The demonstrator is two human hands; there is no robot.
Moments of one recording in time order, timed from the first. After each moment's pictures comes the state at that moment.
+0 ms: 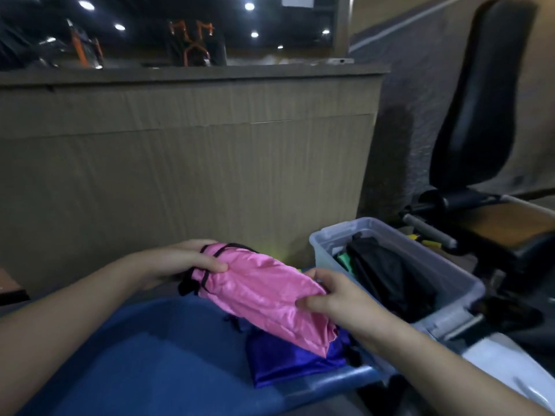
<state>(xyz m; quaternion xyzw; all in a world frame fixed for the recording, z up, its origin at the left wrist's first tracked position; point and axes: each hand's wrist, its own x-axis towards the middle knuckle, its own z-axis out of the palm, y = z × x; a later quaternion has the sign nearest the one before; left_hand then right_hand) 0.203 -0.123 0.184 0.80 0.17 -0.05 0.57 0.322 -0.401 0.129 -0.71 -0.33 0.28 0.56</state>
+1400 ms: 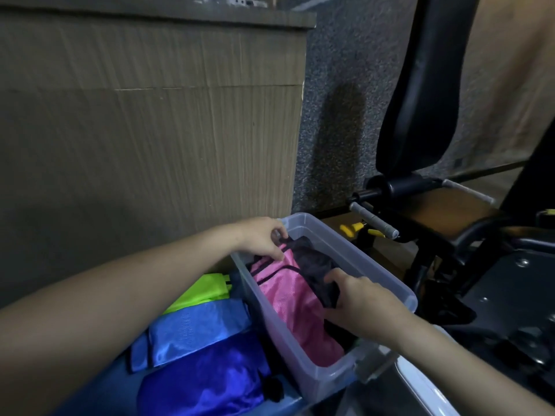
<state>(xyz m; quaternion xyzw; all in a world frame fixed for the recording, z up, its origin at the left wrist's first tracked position) 0.502 -0.258 0.140 0.98 0.02 -0.07 0.18 0.480 -0.505 0.107 -0.95 -0.30 0.07 0.10</state>
